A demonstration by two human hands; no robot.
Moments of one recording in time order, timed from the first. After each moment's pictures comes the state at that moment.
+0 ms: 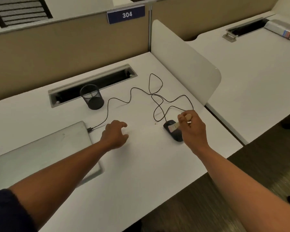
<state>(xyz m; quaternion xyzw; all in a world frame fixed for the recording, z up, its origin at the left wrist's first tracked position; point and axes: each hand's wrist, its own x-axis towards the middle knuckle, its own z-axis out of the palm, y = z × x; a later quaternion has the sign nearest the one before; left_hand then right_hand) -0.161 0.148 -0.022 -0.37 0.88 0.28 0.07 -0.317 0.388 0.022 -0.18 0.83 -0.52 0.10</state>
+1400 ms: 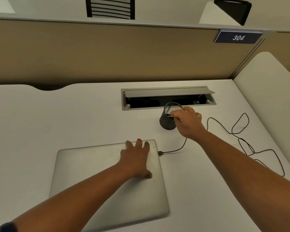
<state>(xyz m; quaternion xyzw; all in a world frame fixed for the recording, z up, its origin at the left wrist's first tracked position) -0.027 -0.020 -0.030 -0.35 0.88 0.18 0.25 -0.262 0.010 0.010 -0.52 0.84 -0.05 0.13</state>
